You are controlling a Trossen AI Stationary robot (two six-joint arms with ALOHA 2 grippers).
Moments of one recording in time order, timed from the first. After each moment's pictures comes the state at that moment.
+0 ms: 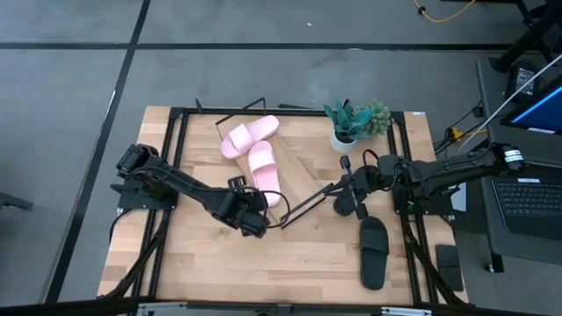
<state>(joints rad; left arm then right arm) -0.37 1.75 1.38 -1.09 -0.53 -0.64 0.09 0.93 0.45 0.37 -0.16 -0.14</state>
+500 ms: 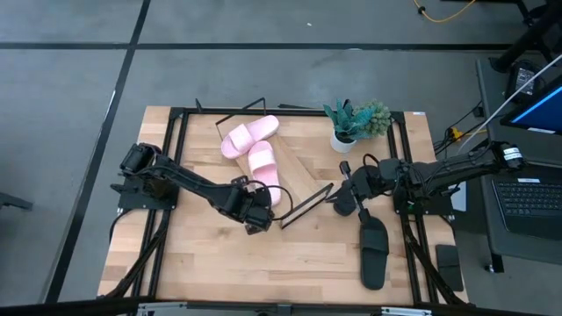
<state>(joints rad) -0.31 1.77 1.30 -0.94 -0.44 -0.64 0.14 0.93 0.45 0.37 -0.18 -0.16</state>
